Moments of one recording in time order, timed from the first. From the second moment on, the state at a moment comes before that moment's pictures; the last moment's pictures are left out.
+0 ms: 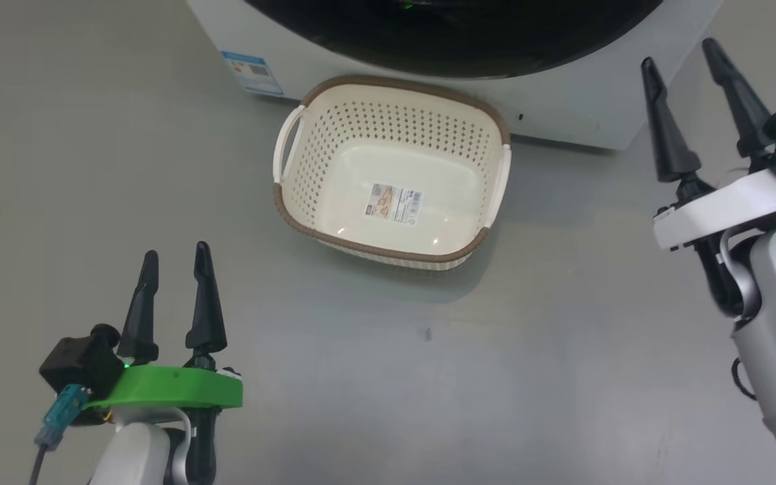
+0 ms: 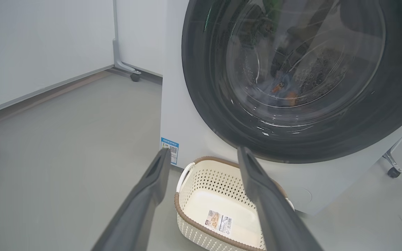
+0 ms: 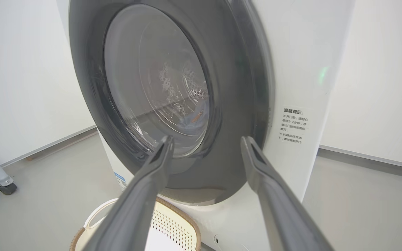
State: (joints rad) left arm -0.23 0.03 -0.26 0.09 -0.45 -0.01 -0.26; right arm -0.55 -0.33 0.29 0.27 0.35 0.13 -0.26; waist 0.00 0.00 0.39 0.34
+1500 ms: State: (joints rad) left arm 0.00 0.04 -0.18 0.26 -0.32 -0.09 -0.26; right arm 0.04 -0.19 0.04 0.19 0.29 0.11 -0.26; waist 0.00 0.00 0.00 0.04
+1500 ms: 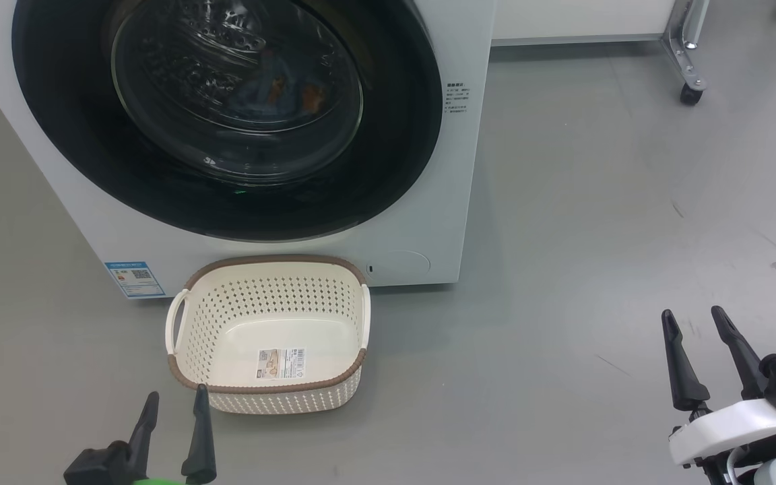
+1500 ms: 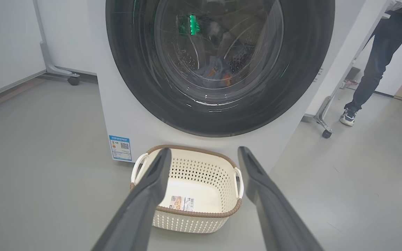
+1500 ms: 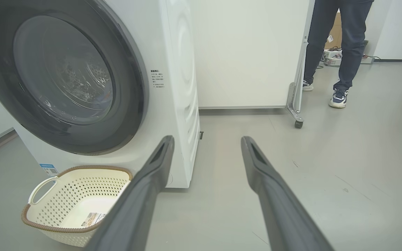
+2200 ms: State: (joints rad) left arm 0.00 0.04 -0.15 0.26 -0.30 -0.10 -0.26; right arm 0.05 -0.16 0.03 0.18 0.25 0.12 -0.26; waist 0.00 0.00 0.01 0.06
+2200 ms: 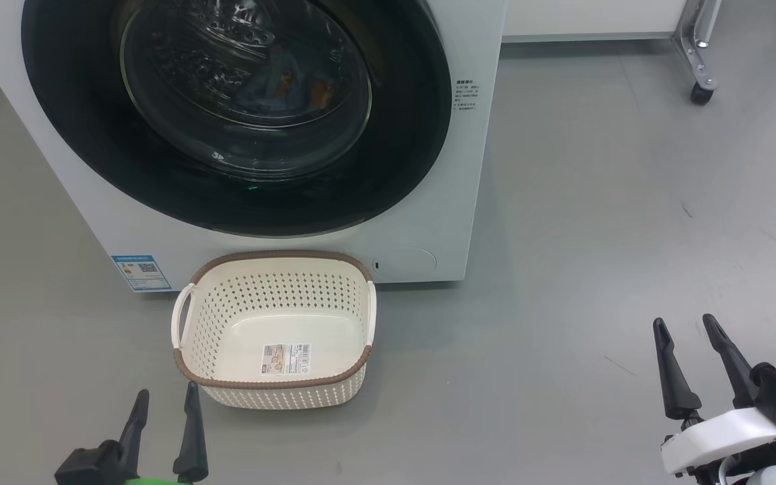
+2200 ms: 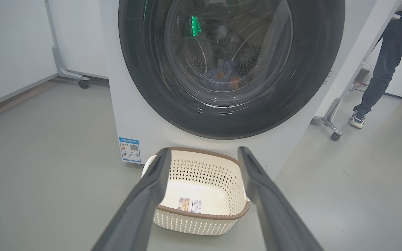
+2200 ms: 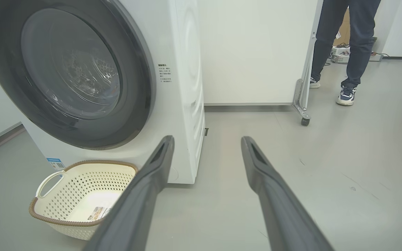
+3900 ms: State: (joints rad) left arm 0.02 0.03 -0.10 0.32 -0.45 -0.11 -0.20; right arm 0.09 -0.11 0.03 0.24 0.43 0.12 -0.22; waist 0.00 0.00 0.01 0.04
